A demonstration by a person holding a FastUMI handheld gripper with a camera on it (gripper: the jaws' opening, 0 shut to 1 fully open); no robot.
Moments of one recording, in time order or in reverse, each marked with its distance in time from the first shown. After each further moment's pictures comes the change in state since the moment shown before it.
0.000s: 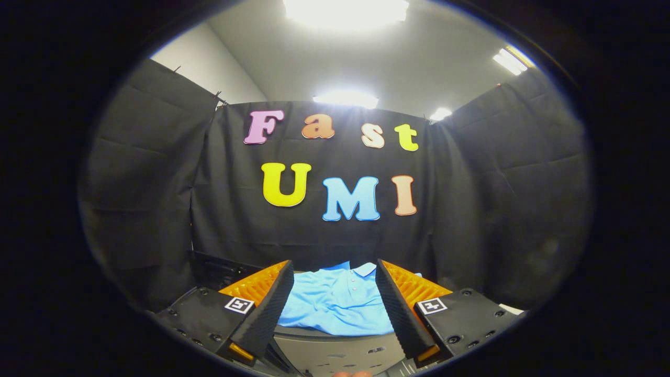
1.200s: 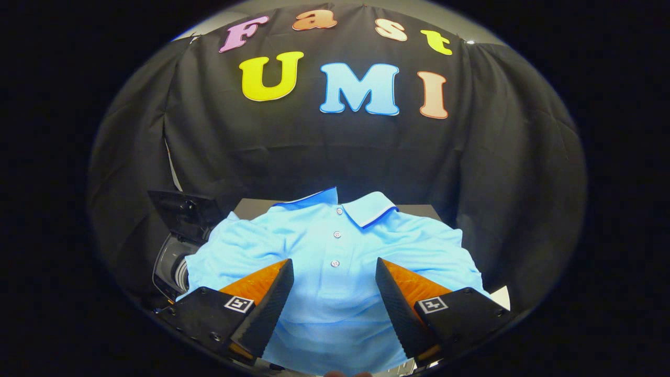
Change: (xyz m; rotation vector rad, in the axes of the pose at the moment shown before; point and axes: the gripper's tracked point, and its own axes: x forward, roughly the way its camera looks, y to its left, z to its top) arm 0.174 -0.054 -0.138 -0.068 0.648 0.070
